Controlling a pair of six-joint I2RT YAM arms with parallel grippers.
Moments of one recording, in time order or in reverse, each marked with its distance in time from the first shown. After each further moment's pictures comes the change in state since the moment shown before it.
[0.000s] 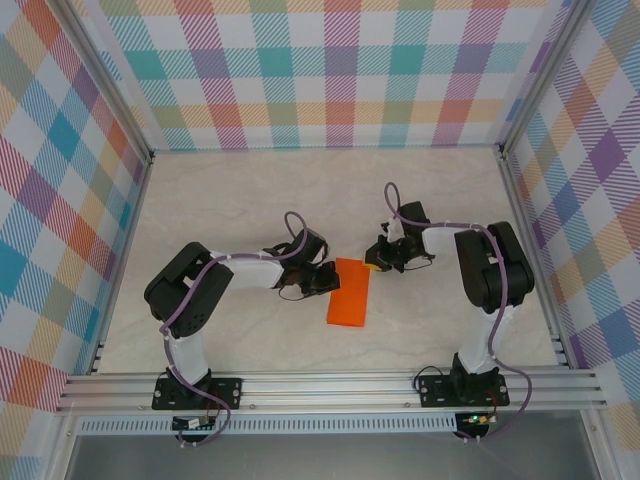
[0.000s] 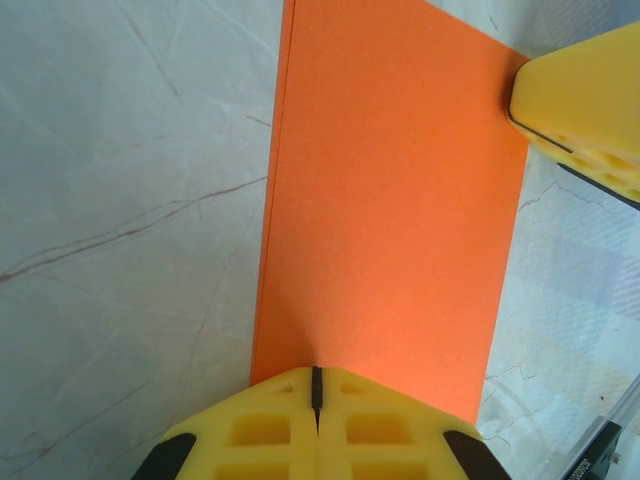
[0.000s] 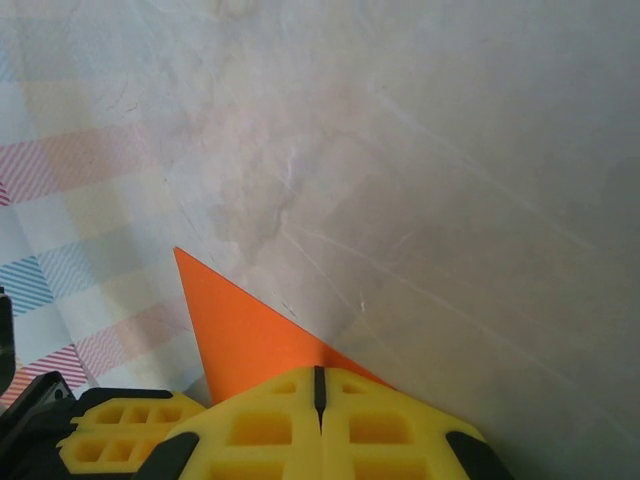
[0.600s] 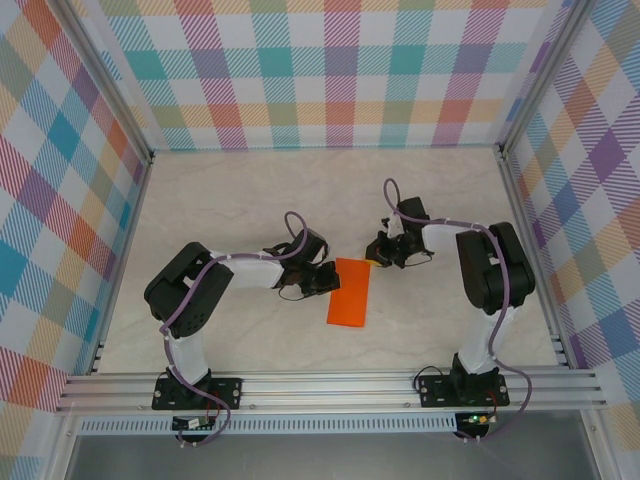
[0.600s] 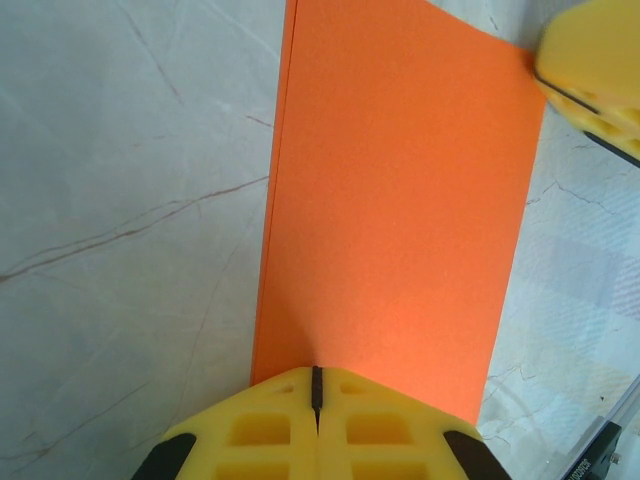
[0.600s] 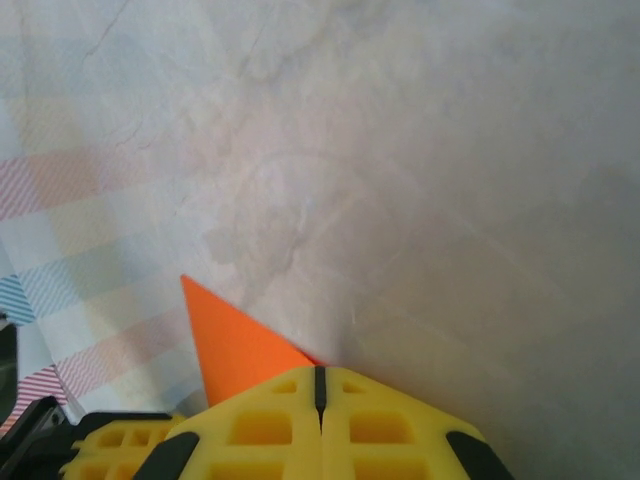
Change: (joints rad) left arm 0.000 0.000 0.001 -0.002 0.000 0.000; right arm 0.002 -0.028 0.037 -0.039 0.051 0.000
